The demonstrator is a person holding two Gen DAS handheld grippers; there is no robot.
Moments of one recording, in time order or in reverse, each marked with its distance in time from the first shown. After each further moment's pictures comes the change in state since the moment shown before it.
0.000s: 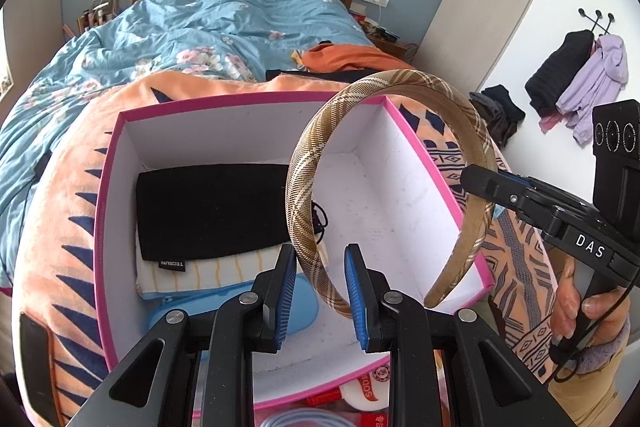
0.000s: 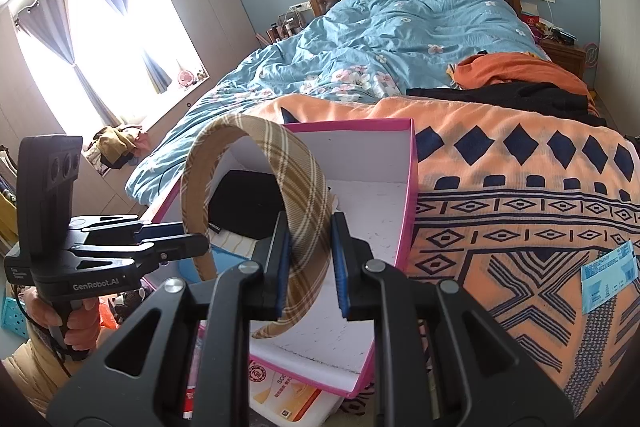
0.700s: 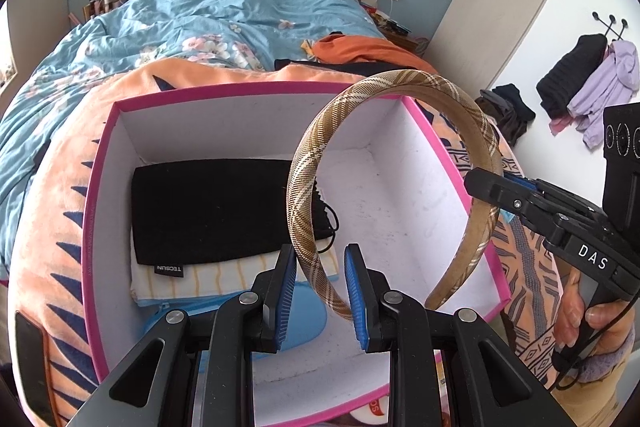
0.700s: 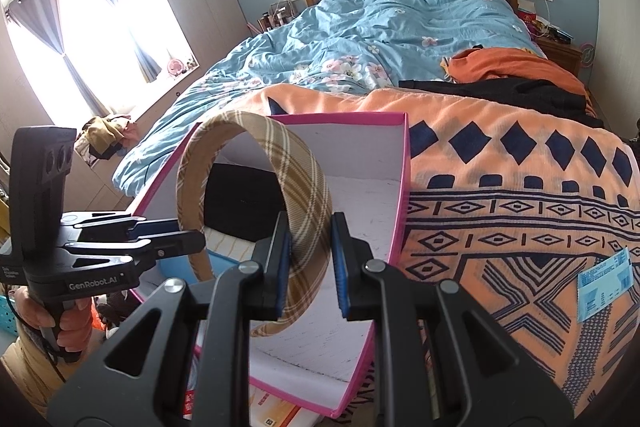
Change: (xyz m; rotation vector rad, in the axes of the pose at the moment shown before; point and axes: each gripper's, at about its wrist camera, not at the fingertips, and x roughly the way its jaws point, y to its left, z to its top) left arm 0.019 0.005 0.006 -0.035 0.034 0.019; right arm 0.020 -0.005 0.006 -0.014 0.043 -0.042
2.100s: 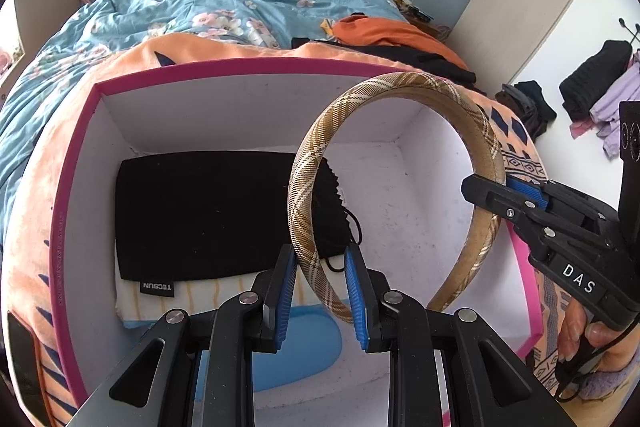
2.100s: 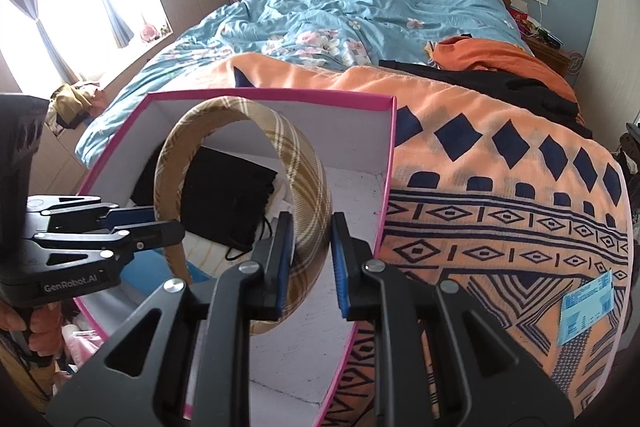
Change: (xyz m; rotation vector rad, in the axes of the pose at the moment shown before) left arm 0.041 0.006 0.015 -0.052 0.075 0.049; right arm 0.051 -0.010 0.010 -0.064 0.111 -0.132
